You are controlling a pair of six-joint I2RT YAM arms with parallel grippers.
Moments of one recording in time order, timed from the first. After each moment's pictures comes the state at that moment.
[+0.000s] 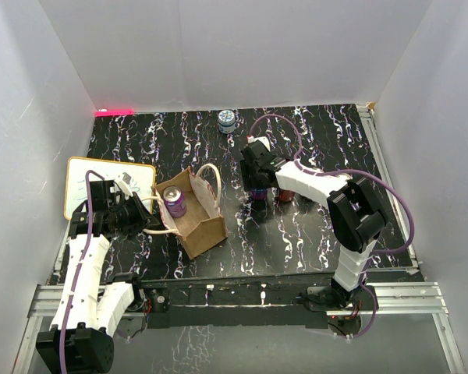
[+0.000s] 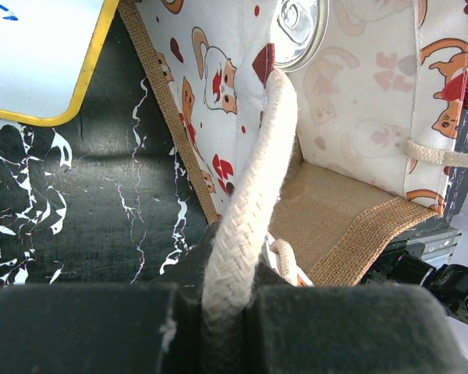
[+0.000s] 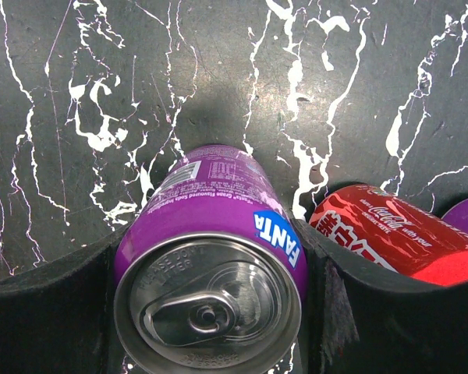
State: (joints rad) left arm 0.08 0.82 0.77 -0.93 0.43 -0.40; right arm 0.63 1.82 1.30 -0.48 0.30 0.37
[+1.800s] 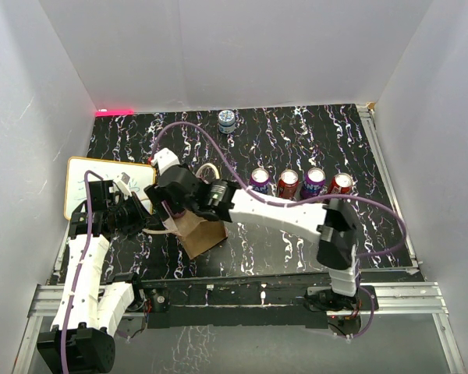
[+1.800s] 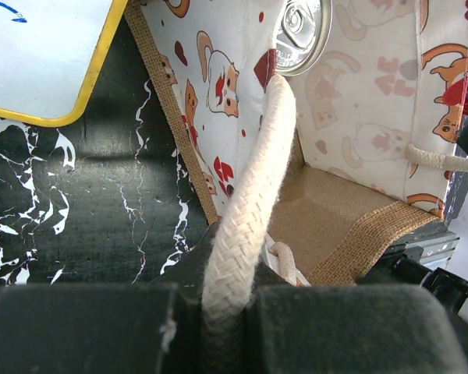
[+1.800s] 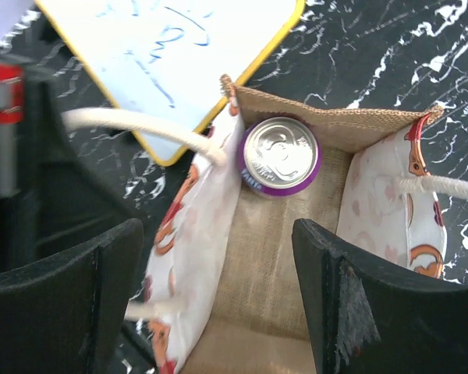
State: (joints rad) left arm 0.09 0.82 0.77 -0.93 0.43 -0.40; right arm 1.19 1.87 1.76 -0.46 0.28 0.31
